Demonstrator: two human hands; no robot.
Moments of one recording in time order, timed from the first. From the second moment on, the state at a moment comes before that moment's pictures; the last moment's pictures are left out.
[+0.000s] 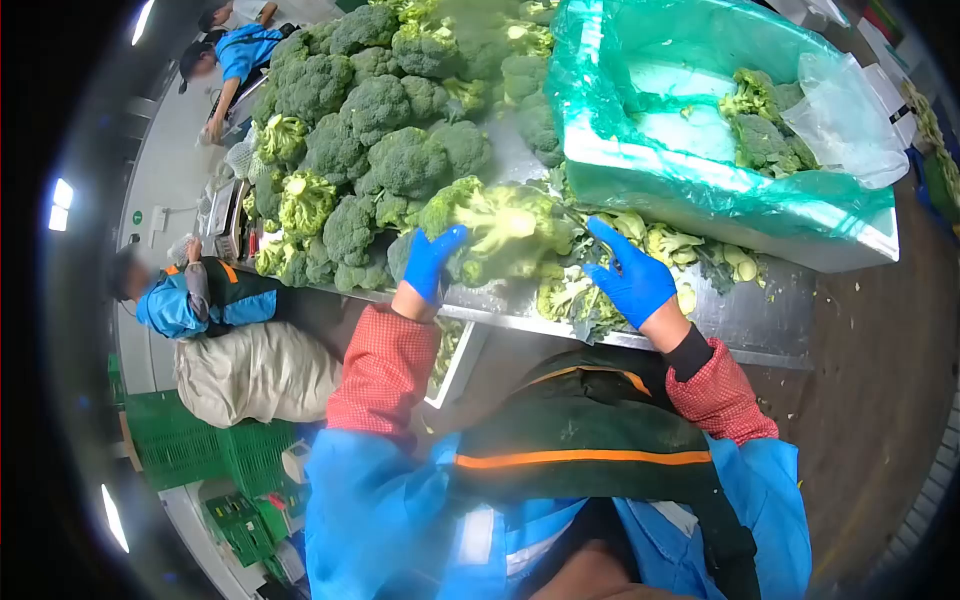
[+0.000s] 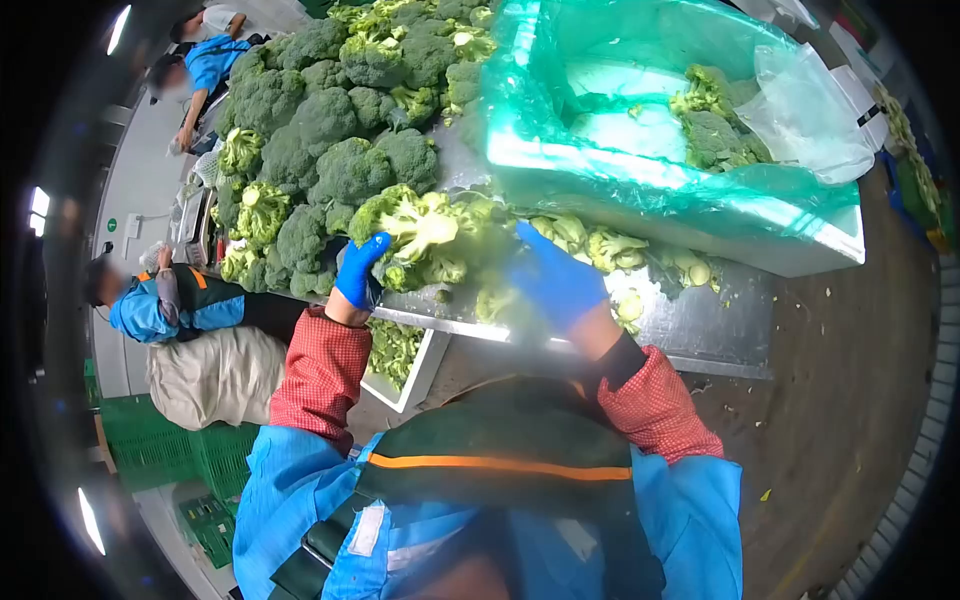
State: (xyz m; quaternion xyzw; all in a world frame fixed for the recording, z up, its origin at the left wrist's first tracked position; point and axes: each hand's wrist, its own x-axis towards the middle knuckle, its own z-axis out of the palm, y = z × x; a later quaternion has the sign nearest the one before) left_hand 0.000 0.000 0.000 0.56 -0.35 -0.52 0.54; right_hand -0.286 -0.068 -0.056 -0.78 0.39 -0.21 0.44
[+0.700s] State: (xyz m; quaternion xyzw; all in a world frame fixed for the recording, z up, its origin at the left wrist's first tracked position) left_hand -0.036 -0.002 -0.036 0.48 -0.34 -0.55 0.59; right_hand -0.264 -0.055 -0.039 -0.58 0.42 -0.26 0.64
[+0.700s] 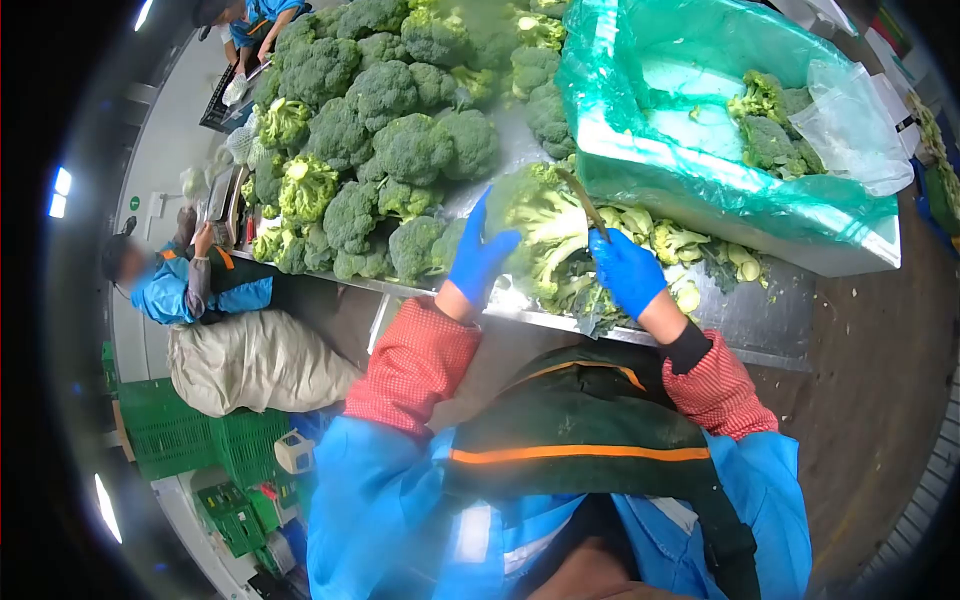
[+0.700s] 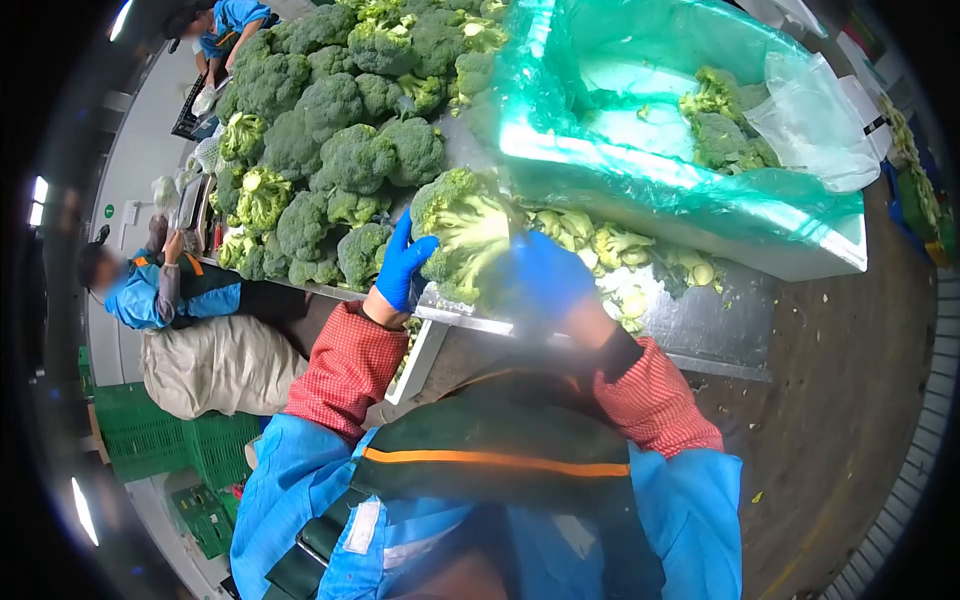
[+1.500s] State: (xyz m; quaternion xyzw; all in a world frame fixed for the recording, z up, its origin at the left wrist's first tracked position) left_hand 0.005 0.006 -0.014 0.57 -0.49 -0.41 0.51; right_hand -0.270 -0.053 -0.039 -0.77 0.41 -0.28 0.40
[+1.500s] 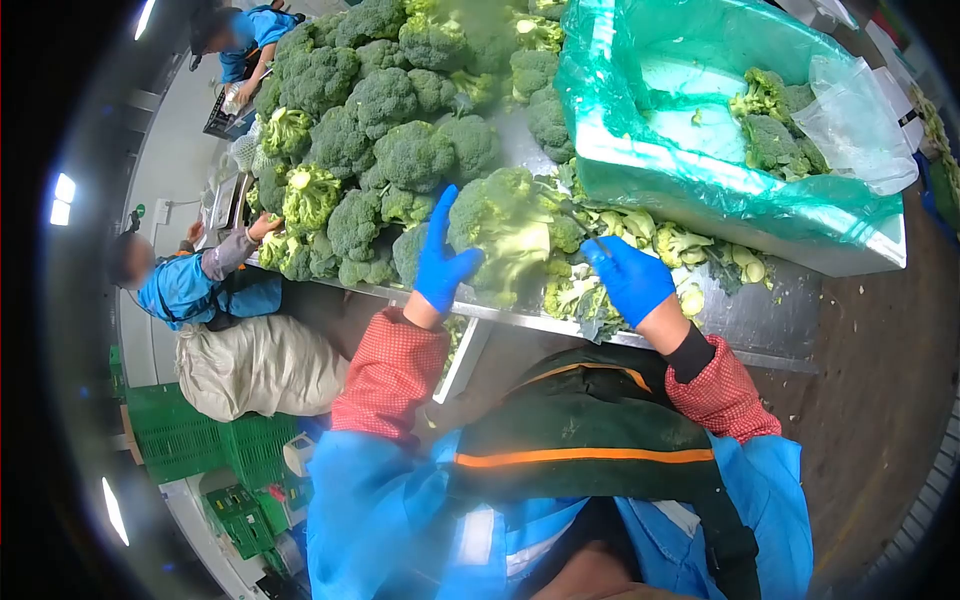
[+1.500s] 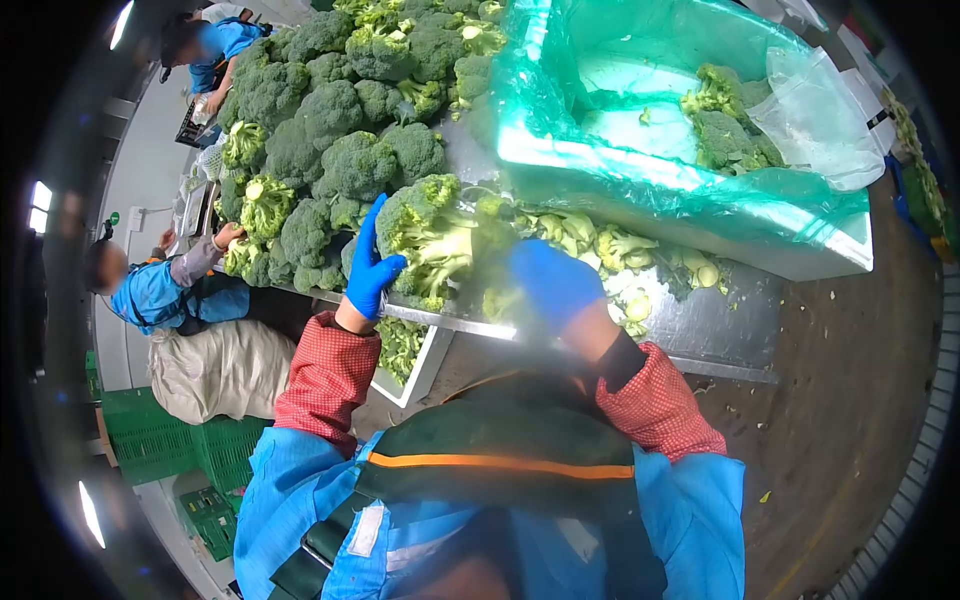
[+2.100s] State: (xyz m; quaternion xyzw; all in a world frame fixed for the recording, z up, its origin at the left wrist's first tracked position) left_hand -0.018 0.013 -0.020 0.50 -0.48 -0.45 0.57; right_hand -0.233 -0.043 -0.032 -0.50 0.37 -0.25 0.74
